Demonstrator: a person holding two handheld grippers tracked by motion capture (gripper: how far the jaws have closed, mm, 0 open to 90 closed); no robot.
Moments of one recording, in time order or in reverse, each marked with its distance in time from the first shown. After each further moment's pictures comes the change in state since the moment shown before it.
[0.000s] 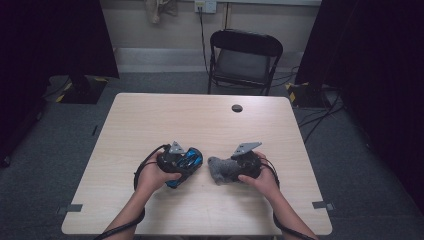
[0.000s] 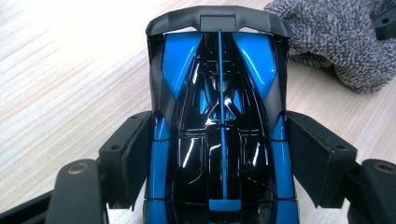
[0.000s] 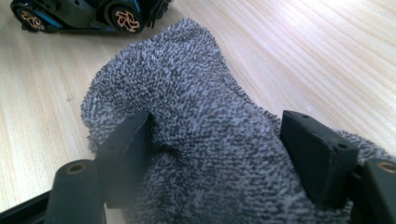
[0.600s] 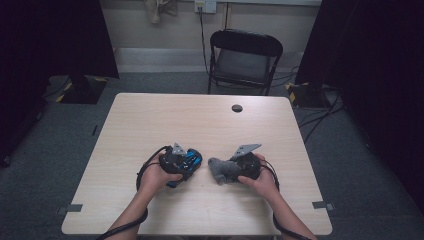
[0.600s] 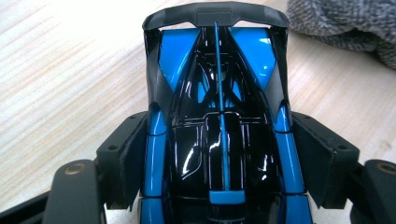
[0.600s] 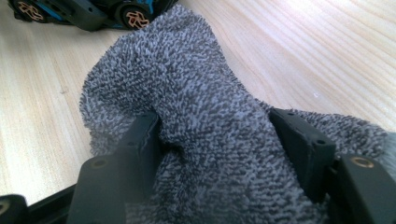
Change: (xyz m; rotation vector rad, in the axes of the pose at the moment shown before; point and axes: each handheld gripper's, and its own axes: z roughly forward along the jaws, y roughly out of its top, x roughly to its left) left arm 0.002 -0.006 0.012 0.044 0.028 -0.026; right arm 0.001 -0.007 0.006 0.016 -0.001 0.034
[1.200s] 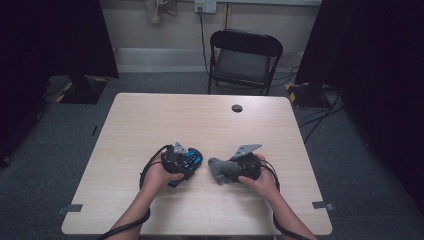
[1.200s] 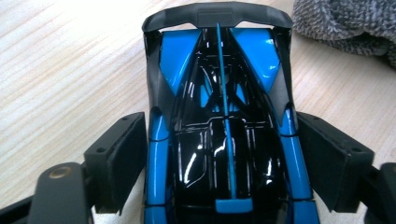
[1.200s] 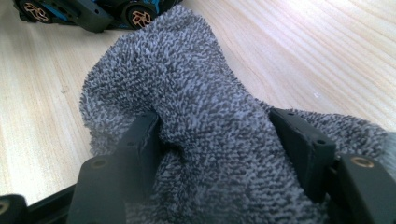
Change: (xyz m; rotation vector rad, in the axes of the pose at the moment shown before) left arm 0.001 0.004 0.005 0.019 0.004 0.020; right arm 0.000 -0.002 0.000 -0.010 0.003 -0.003
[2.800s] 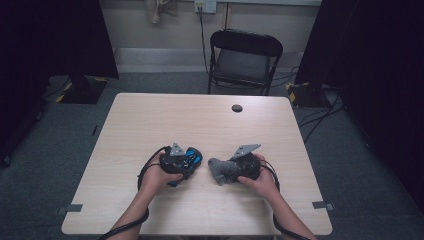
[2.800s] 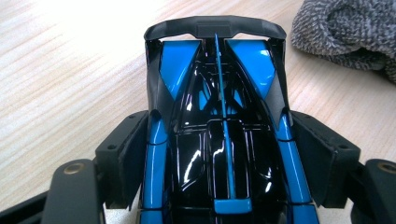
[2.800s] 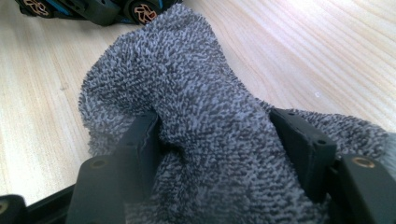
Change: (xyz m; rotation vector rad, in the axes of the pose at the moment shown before) left arm 0.000 -0.008 0.003 -0.096 0.022 -0.015; right arm 0.001 0.001 0.000 0.014 -0.005 -0.012
